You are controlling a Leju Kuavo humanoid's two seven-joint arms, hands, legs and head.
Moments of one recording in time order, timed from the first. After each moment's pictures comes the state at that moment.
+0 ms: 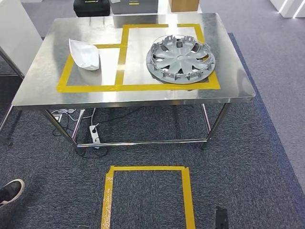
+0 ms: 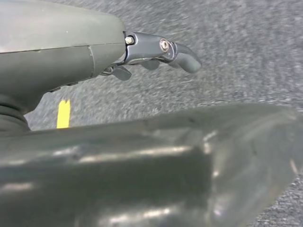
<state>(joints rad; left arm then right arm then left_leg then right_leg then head) -0.08 -0.25 1.14 -0.21 -1.18 0.45 -0.35 0.03 0.20 -0.43 -0.45 0.21 -0.33 -0.20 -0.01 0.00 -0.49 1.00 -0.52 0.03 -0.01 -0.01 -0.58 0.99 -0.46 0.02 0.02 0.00</state>
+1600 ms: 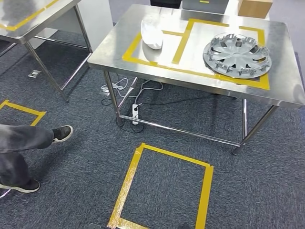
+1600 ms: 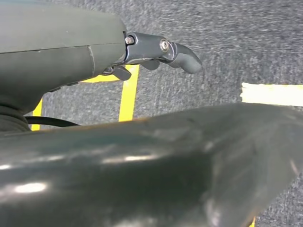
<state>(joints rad) -0.09 -0.26 1.09 -0.21 -1.28 0.25 -0.18 -0.04 0.16 -0.12 -0.19 0.68 -0.25 0.12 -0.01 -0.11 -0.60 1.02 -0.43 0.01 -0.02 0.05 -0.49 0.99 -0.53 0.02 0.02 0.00</state>
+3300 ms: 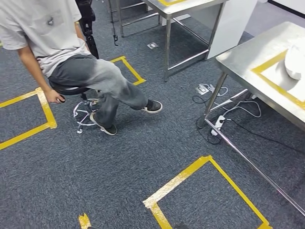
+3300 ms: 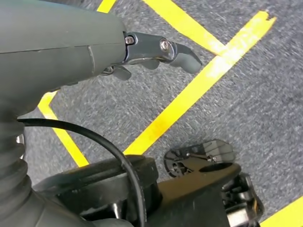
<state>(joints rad) -0.08 -0.25 1.09 -0.21 -1.28 0.23 -0.15 -0.03 0.16 -0.14 -0.19 0.69 -0.22 0.03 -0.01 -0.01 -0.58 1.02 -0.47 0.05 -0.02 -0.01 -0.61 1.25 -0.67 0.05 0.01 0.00</state>
